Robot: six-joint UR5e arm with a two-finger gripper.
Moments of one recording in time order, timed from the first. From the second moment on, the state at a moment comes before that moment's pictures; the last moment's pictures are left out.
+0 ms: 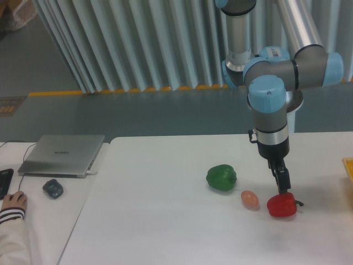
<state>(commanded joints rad) 2.28 -1.87 -1.52 -1.28 1.64 1.48</state>
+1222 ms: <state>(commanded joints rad) 2.34 -1.85 -1.59 -1.14 1.58 1.50</state>
